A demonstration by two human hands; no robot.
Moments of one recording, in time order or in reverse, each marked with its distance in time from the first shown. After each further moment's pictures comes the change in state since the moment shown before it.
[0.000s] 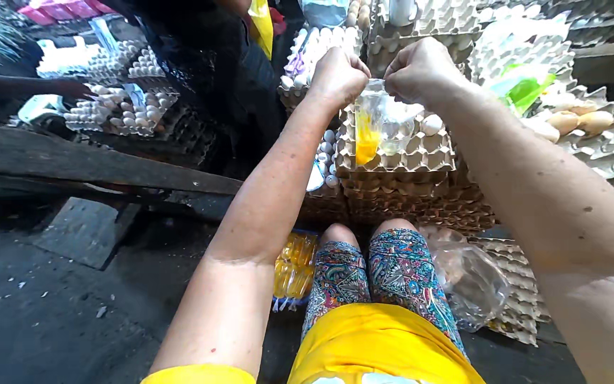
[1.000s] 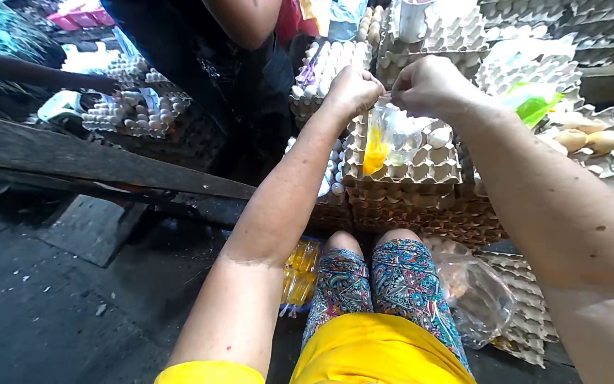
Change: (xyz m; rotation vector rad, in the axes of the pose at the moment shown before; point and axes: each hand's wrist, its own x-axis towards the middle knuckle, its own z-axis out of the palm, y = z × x) left_hand 0.002 0.002 0.004 -0.200 -0.051 -0.084; right_hand -0.003 -0.006 -0.009 -0.208 -0.078 -0.197
